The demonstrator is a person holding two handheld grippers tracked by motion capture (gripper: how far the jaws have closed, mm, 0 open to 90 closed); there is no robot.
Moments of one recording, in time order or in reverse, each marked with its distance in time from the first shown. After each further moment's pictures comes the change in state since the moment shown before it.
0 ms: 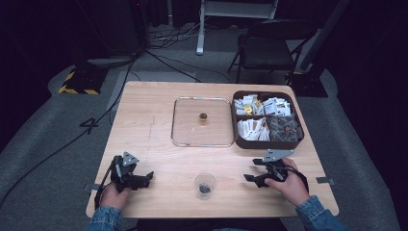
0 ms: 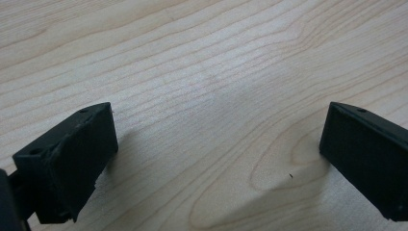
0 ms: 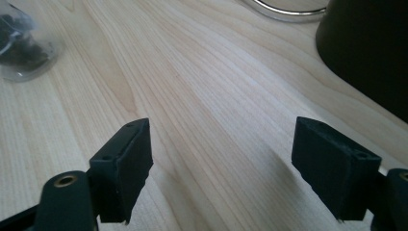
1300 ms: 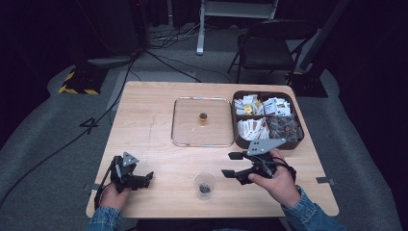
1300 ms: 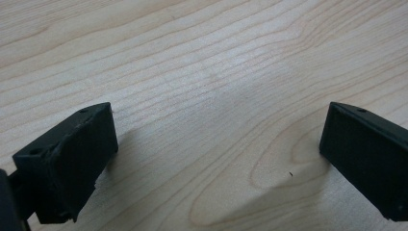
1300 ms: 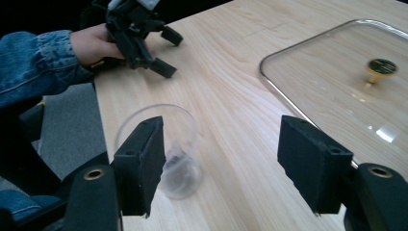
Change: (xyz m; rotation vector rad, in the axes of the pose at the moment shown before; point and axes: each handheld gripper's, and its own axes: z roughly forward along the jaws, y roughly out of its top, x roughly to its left) left arm 0.000 -0.001 -0.001 0.002 0.003 -0.007; right arm 0.078 0.107 -0.036 -0.136 0.169 -0.083
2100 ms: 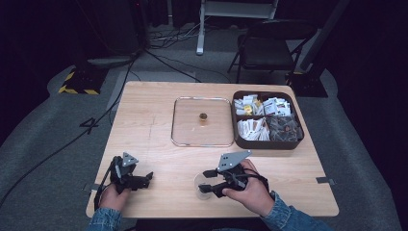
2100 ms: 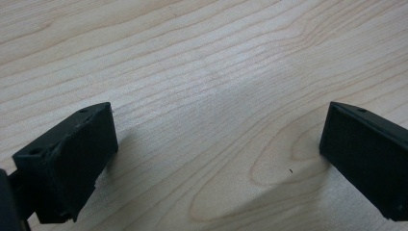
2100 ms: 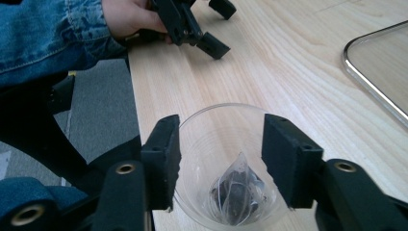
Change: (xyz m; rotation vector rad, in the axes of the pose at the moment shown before) left arm -0.001 -0.001 -0.001 0.000 0.003 -0.009; right arm 0.038 -0.002 0.065 0.090 0.124 -0.056
